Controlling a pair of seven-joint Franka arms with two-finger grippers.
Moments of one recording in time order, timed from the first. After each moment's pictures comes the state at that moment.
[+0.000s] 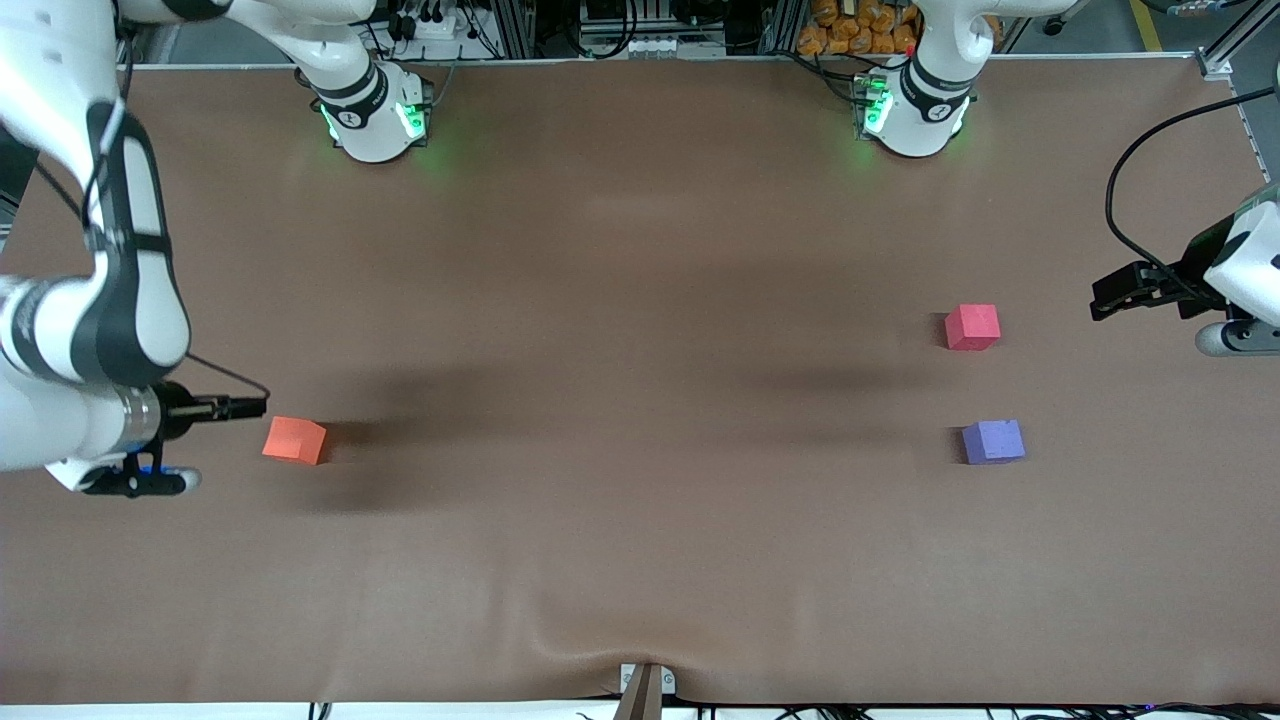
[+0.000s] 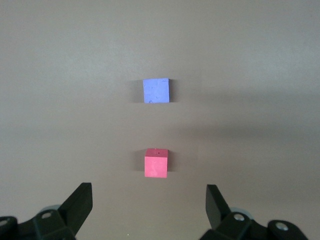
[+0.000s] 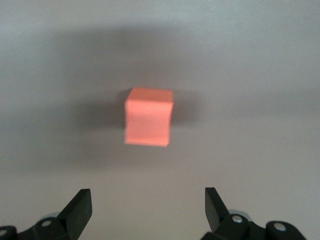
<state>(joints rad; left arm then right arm) -0.11 0.10 0.11 -1.58 0.02 1.63 -0.01 -0.08 0.61 -0.03 -1.39 0.02 1.70 -0.07</state>
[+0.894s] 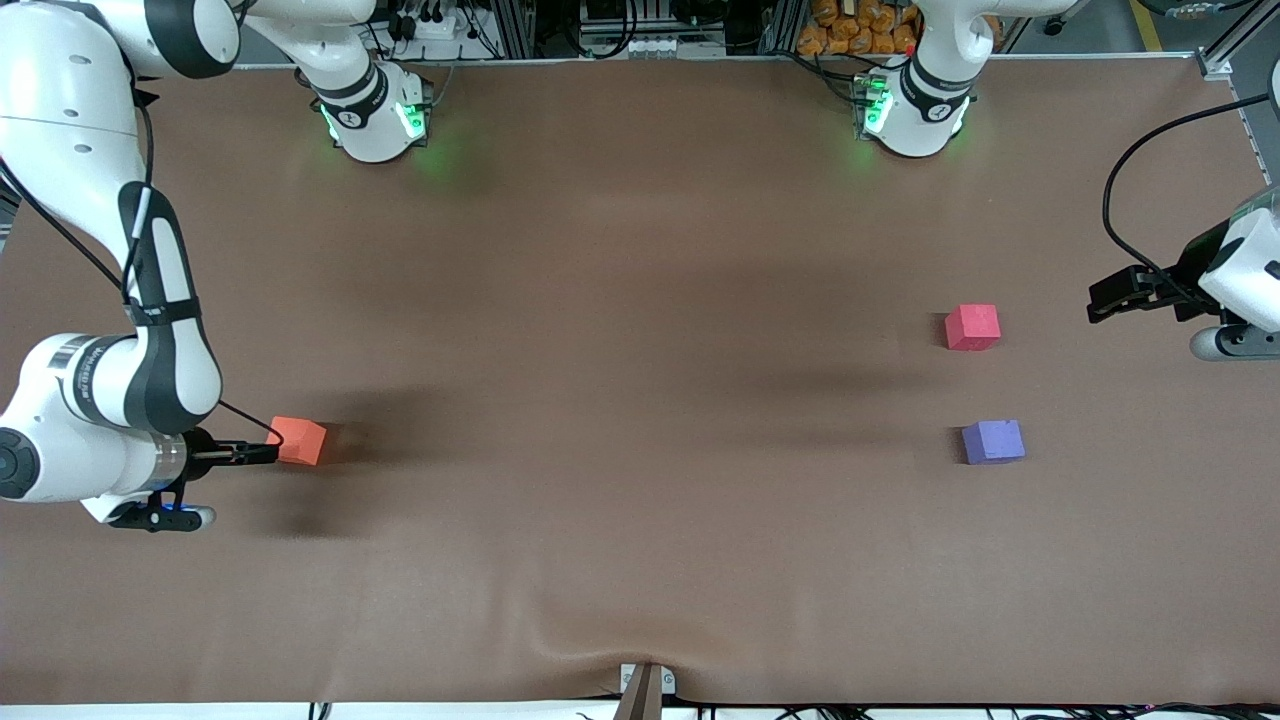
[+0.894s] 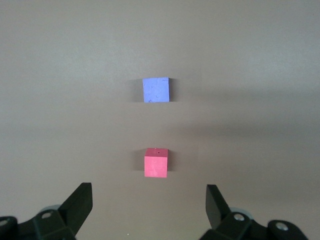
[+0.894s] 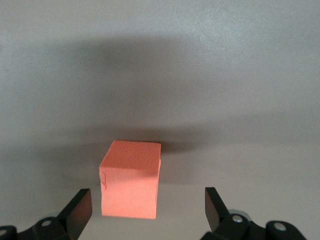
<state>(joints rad) -0.11 0.10 0.11 -1.58 0.02 1.63 -0.01 -0.10 0.74 -0.02 -1.38 0.02 1.89 -0.07</state>
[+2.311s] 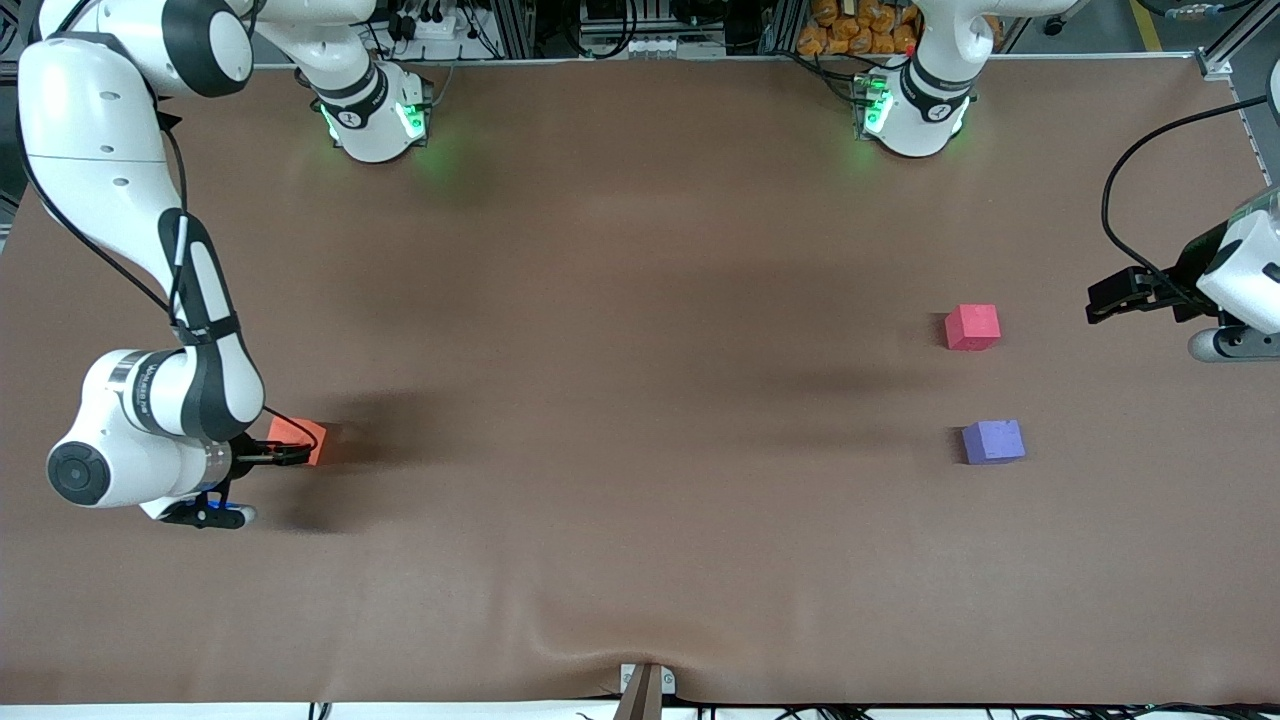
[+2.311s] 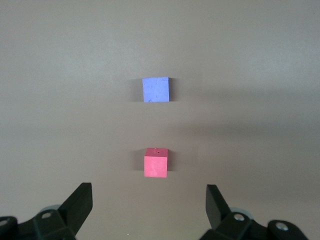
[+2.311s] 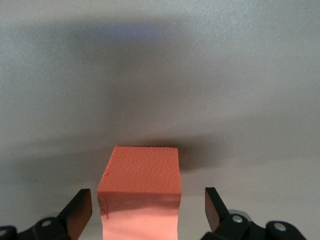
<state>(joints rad) -0.11 0.11 0.11 -1.58 0.02 1.63 -0.01 -0.07 0.79 -0.02 -1.42 0.02 1.92 0.00</state>
